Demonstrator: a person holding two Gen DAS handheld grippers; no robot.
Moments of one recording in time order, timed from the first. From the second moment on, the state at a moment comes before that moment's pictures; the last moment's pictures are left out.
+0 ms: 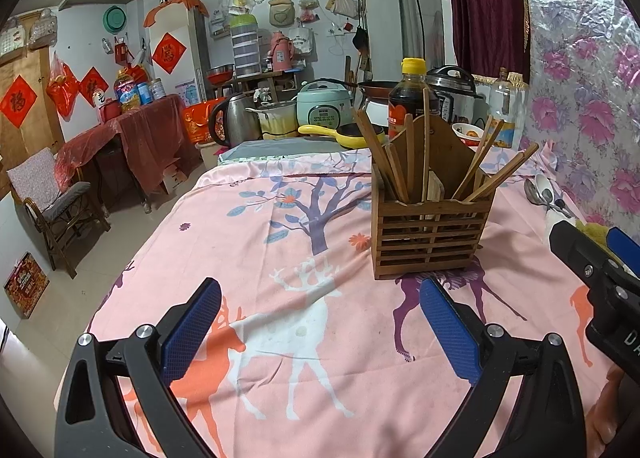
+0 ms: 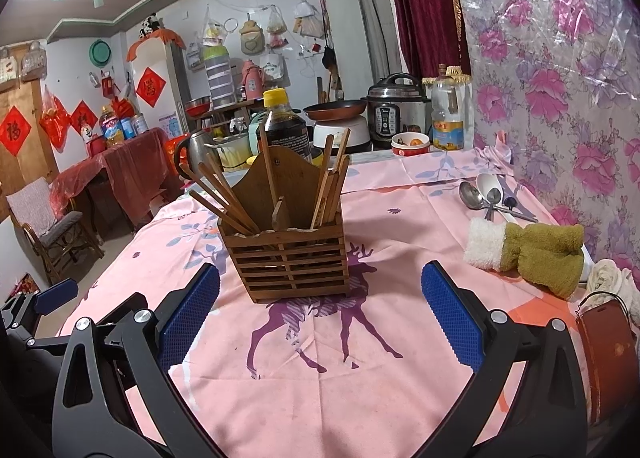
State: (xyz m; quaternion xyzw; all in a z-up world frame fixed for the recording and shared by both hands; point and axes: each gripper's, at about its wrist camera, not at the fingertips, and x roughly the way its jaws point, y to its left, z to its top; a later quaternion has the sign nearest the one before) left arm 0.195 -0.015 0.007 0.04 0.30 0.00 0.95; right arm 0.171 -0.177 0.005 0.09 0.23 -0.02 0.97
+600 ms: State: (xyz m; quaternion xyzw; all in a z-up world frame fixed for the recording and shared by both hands) left arm 0.198 -0.017 0.005 0.04 0.30 0.00 0.95; right arm 0.172 -0.177 0.005 0.09 0.23 -0.02 0.97
